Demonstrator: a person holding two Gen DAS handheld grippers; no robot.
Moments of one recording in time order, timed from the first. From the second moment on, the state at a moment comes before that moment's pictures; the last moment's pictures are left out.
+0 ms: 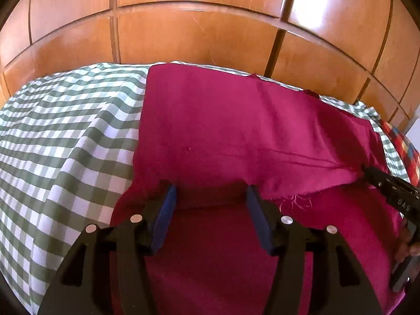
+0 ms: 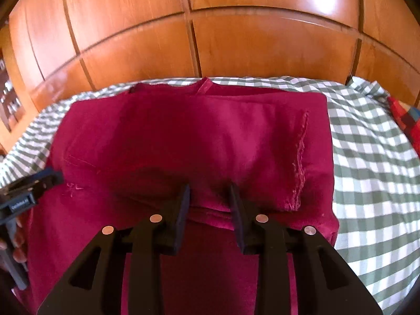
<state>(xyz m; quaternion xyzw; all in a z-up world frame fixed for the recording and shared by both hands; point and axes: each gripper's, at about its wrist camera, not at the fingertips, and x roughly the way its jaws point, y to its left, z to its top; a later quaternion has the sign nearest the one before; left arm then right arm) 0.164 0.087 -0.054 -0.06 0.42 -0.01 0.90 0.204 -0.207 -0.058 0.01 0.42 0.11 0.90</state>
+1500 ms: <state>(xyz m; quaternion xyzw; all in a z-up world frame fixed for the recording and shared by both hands) 0.189 0.120 -0.026 -0.03 0.42 0.12 0.90 0.201 -0.203 -0.063 0.01 0.40 0.10 0.91</state>
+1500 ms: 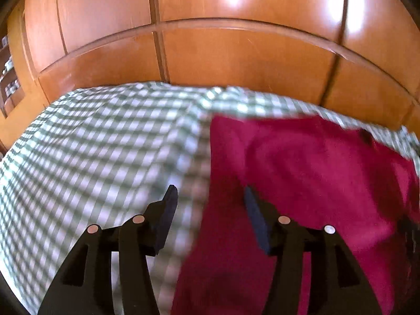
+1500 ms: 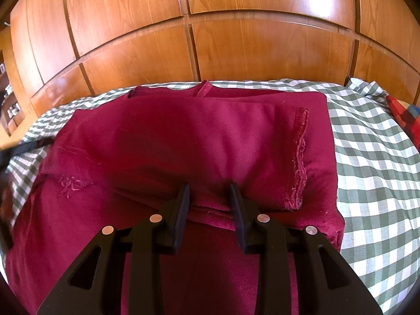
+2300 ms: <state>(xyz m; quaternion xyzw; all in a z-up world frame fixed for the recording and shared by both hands) -0.031 0.132 -0.046 -0.08 0.45 0.03 0.89 0.105 -0.271 -0.025 0.00 0.47 0.09 0.88</state>
